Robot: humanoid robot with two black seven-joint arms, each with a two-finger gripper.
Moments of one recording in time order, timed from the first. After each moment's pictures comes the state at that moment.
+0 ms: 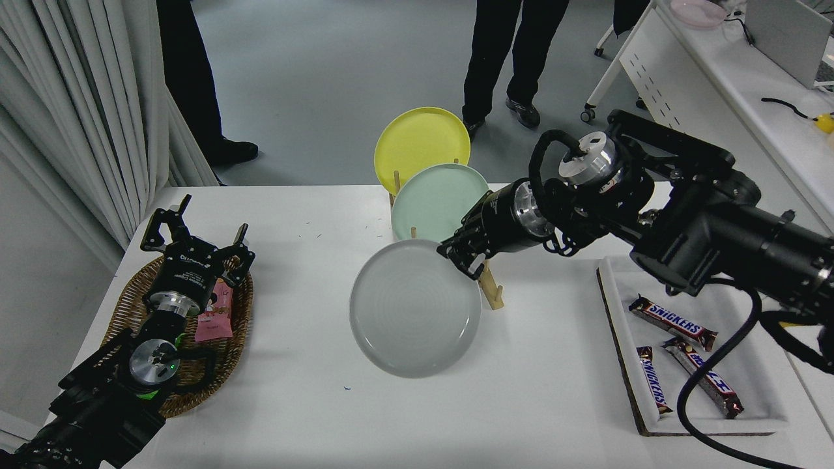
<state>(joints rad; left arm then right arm) -0.50 0.25 -1.08 -0.52 0.11 -0.58 -0.44 1.16 -0.25 0.31 1.06 0.85 -0.77 -0.54</state>
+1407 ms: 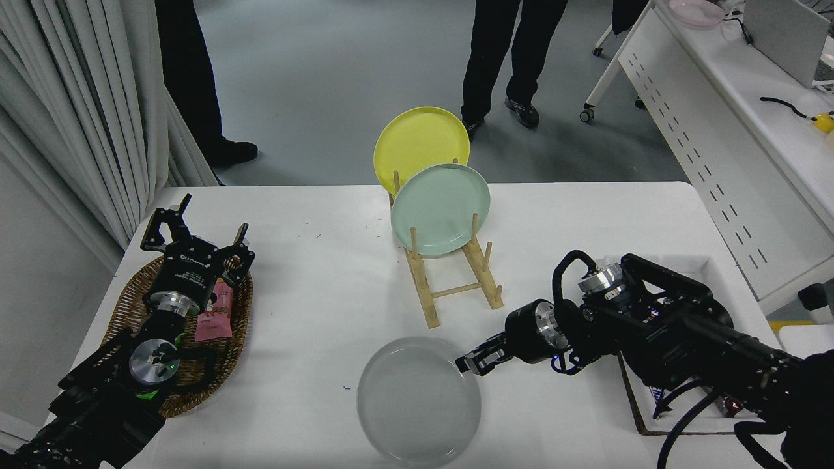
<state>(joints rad) -0.50 0.25 -1.08 -0.52 0.11 -0.58 -0.44 0.87 -0.16 0.37 0.79 1.07 -0.76 -0.54</state>
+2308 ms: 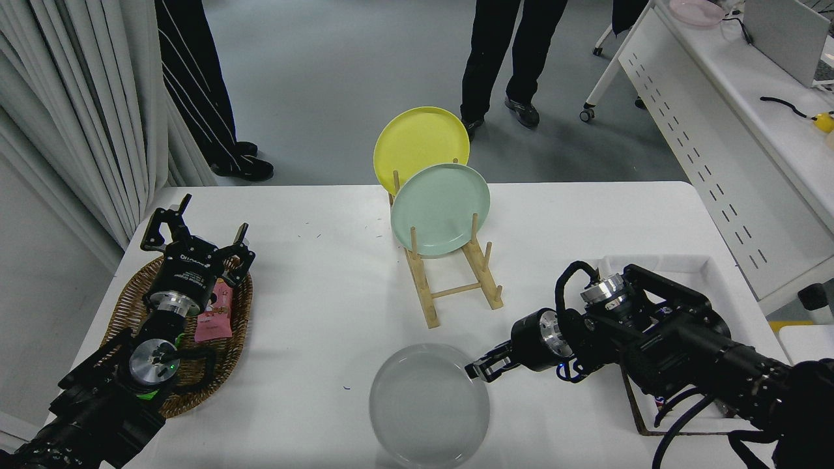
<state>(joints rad) -0.50 0.25 -1.08 -0.53 0.11 -0.58 -0.44 0.85 -0.16 0.37 0.74 1.03 -0.75 -0.54</state>
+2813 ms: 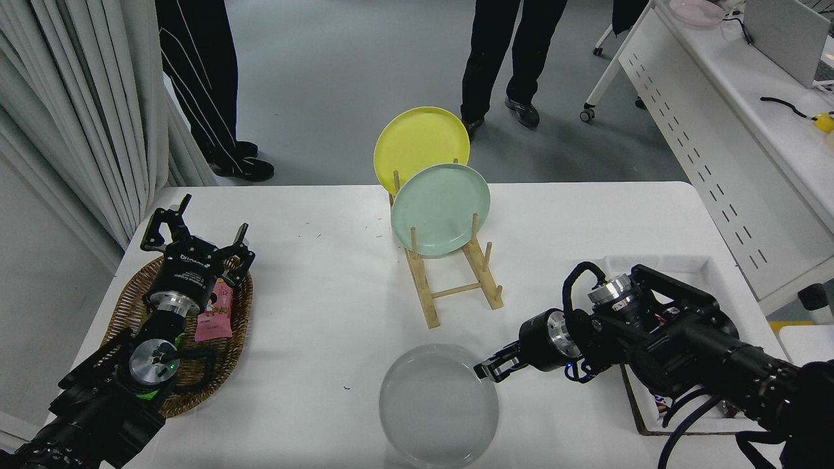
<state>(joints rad) -0.50 0.25 -1.08 -0.52 0.11 -0.58 -0.44 0.84 -0.17 0.37 0.74 1.02 -0.75 -0.54</state>
